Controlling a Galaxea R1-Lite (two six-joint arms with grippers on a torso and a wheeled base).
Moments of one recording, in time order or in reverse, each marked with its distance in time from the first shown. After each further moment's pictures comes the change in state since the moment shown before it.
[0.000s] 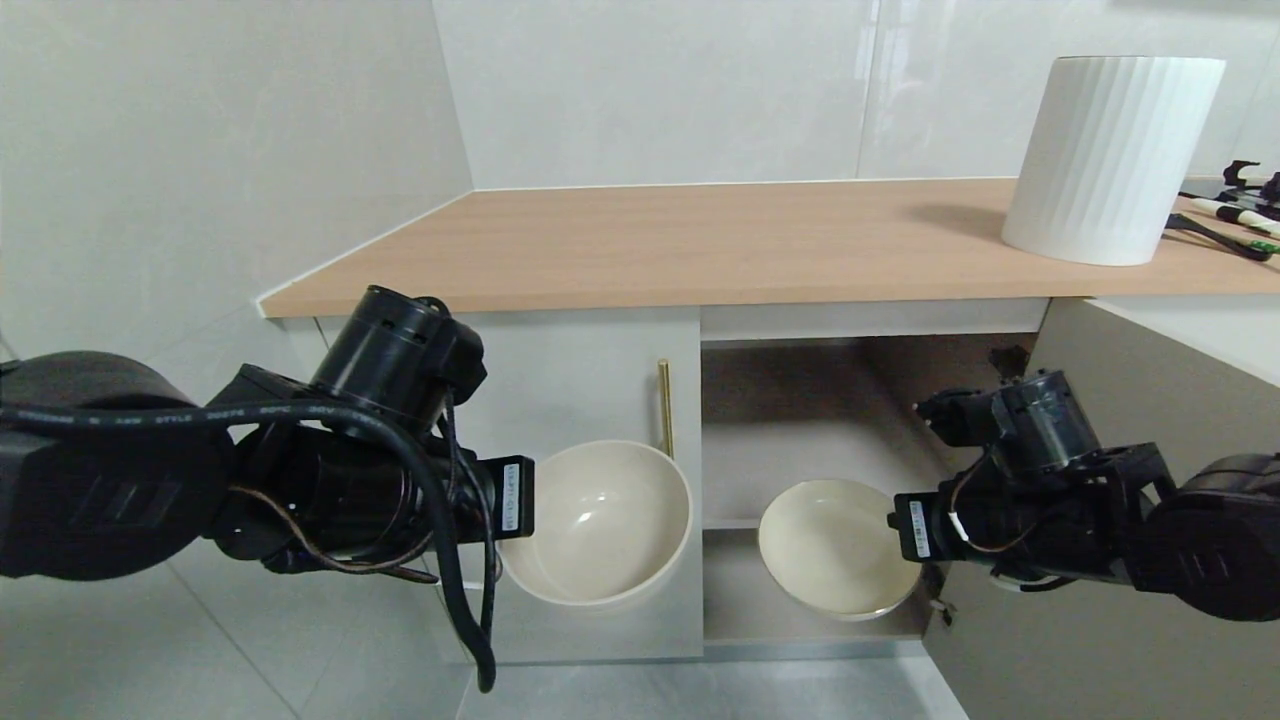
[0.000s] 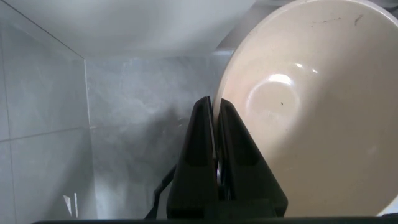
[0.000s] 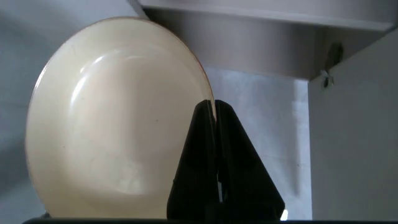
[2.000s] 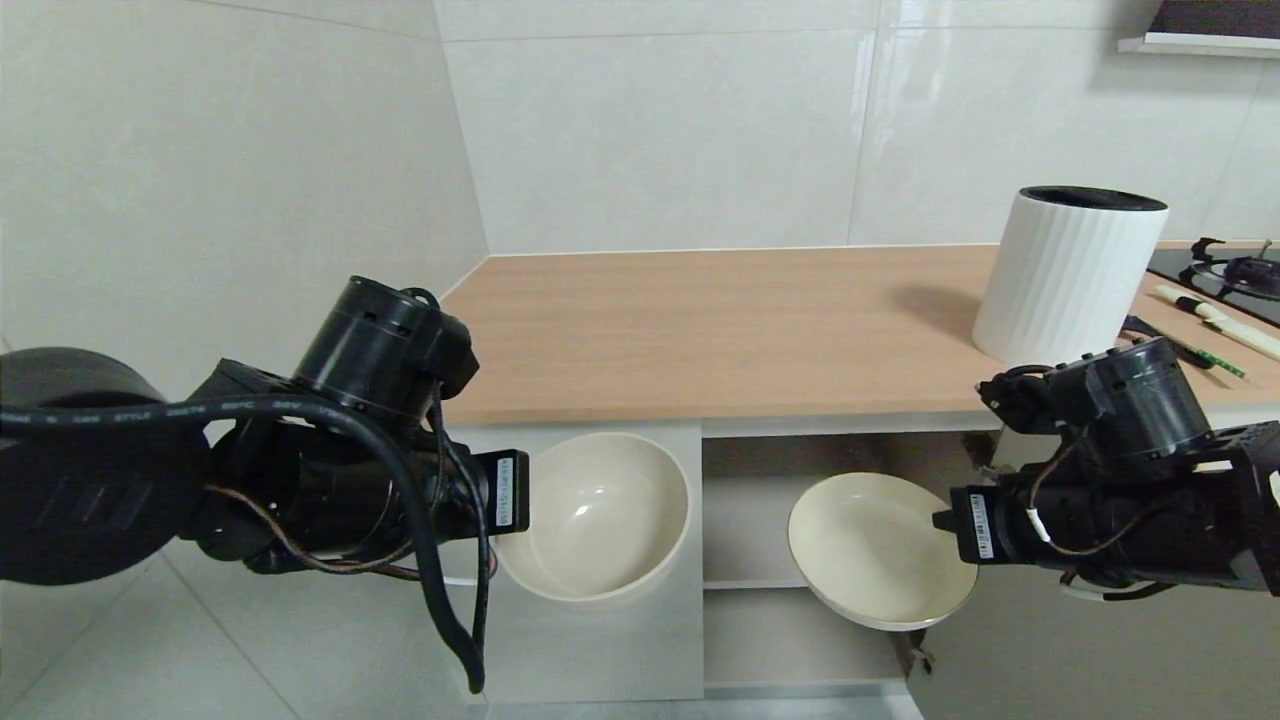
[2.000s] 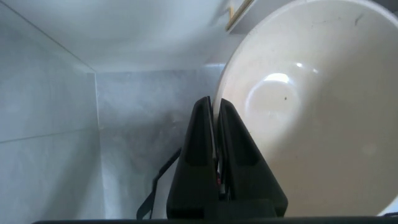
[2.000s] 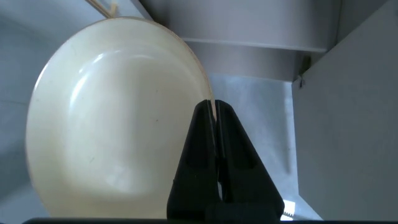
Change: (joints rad) left arm 0.000 -0.021 0.000 0.001 0.001 -0.005; right arm 0.005 -0.190 -0.005 0.212 0.001 0.044
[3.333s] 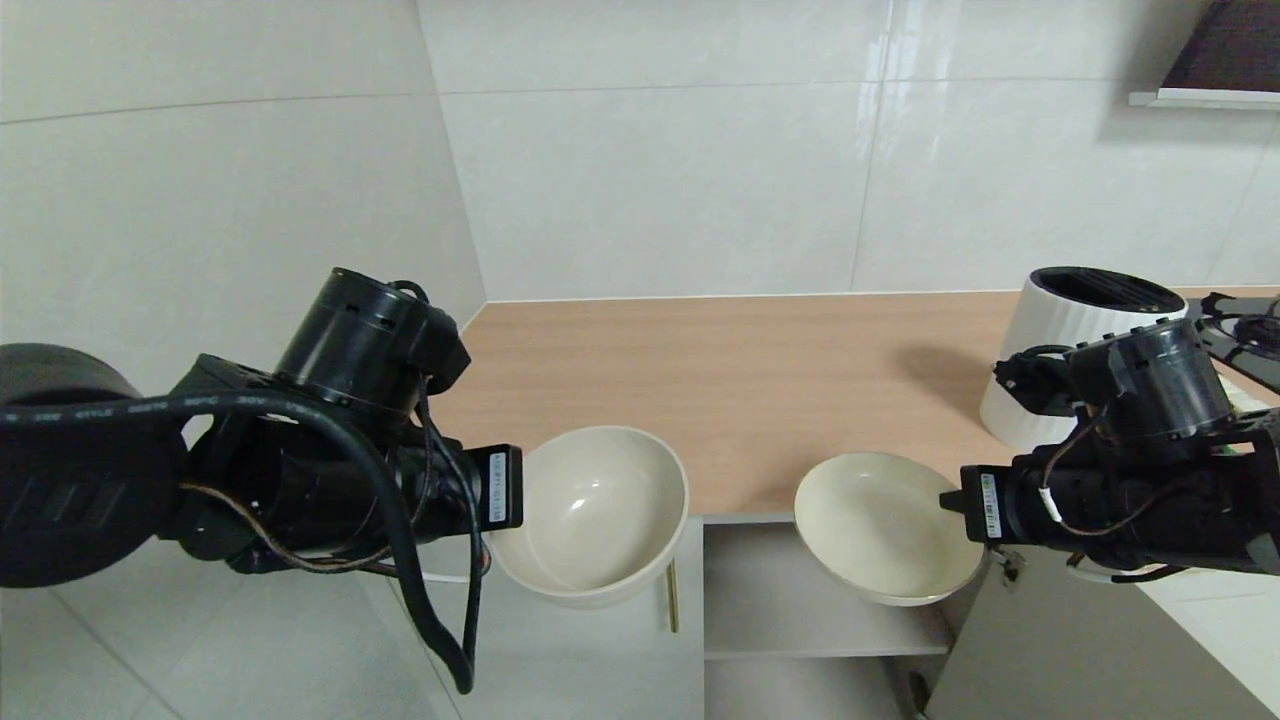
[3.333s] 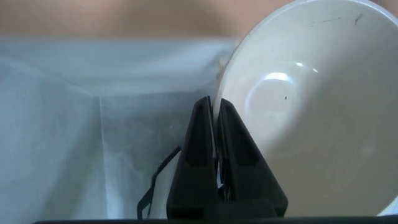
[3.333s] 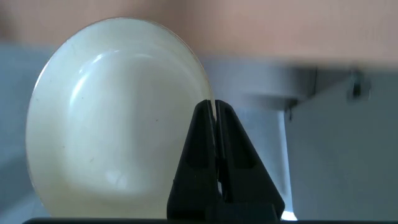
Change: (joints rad) left arm 0.000 -0.017 -0.001 0.001 0.001 -0.002; right arm -0.021 -0.017 -0.023 0.000 -0.002 0.004
